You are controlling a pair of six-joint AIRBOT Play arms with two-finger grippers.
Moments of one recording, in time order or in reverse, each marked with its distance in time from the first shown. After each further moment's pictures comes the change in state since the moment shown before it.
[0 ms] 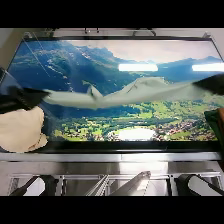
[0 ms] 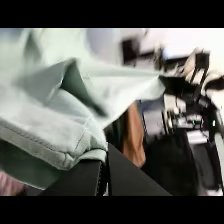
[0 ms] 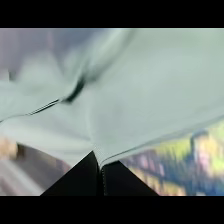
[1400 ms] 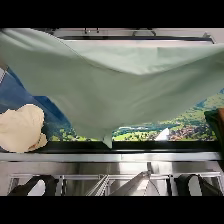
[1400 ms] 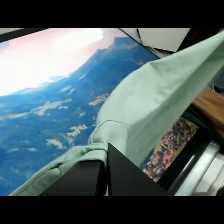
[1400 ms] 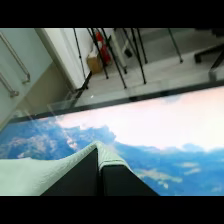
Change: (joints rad) left arm -0.251 0.080 0.873 0.237 0.041 -0.088; right arm -0.025 0.606 -0.040 0.035 -0.395 0.106
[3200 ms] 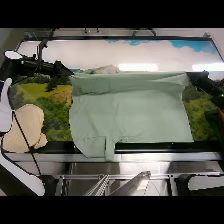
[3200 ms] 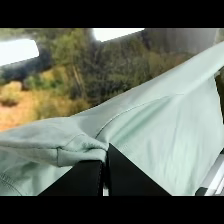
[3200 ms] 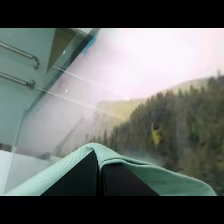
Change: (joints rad) left arm -0.136 -1.023 0.128 0.194 0.170 0.020; right arm 0.128 -1.104 -0.055 0.544 -0.114 -0.585
